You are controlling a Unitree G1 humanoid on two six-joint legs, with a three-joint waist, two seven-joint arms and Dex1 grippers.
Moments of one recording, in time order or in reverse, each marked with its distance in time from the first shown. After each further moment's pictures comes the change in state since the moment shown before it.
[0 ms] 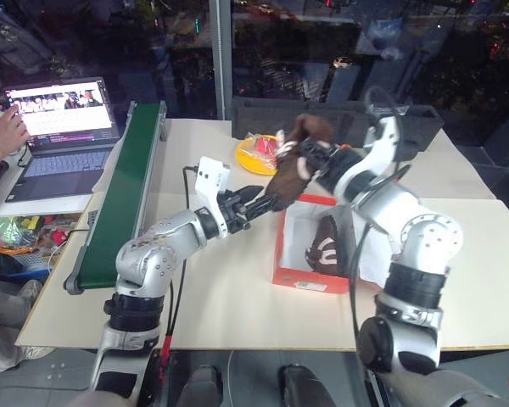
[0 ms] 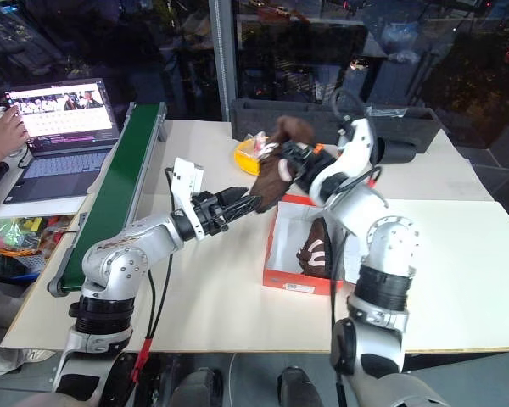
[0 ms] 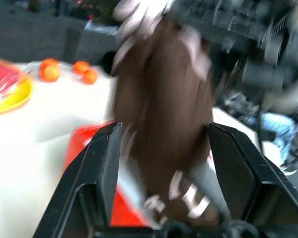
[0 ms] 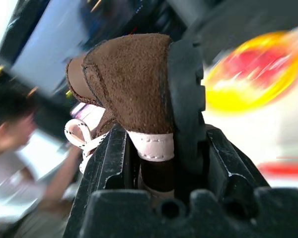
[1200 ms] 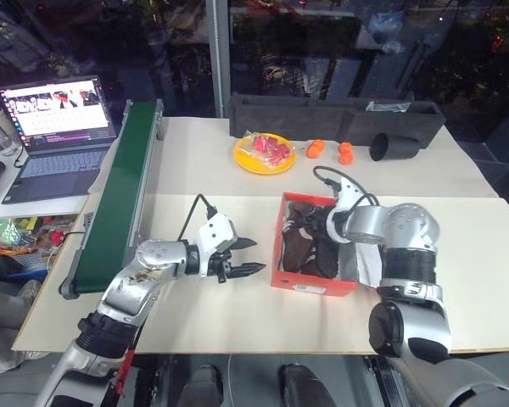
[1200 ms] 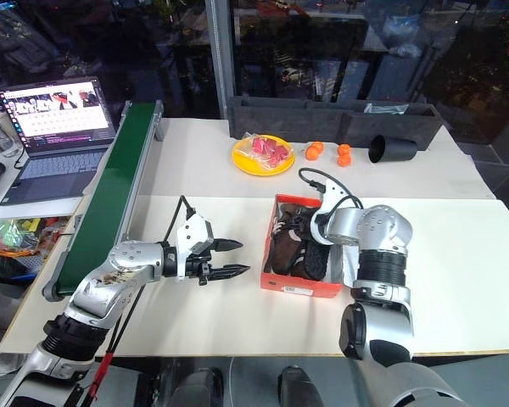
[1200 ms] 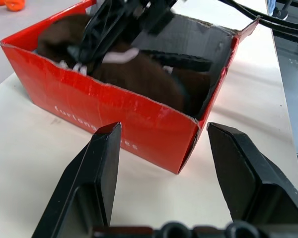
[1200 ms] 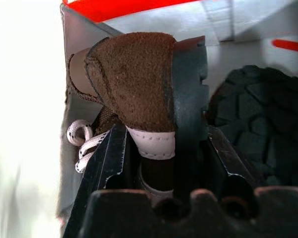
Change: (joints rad) left arm 0.083 0.068 -0.163 0.003 0.213 -0.260 -0.343; right arm -0.002 0.149 0.097 0.378 -0.386 0.202 0.069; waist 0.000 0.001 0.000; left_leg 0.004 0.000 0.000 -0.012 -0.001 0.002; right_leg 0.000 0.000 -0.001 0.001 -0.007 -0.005
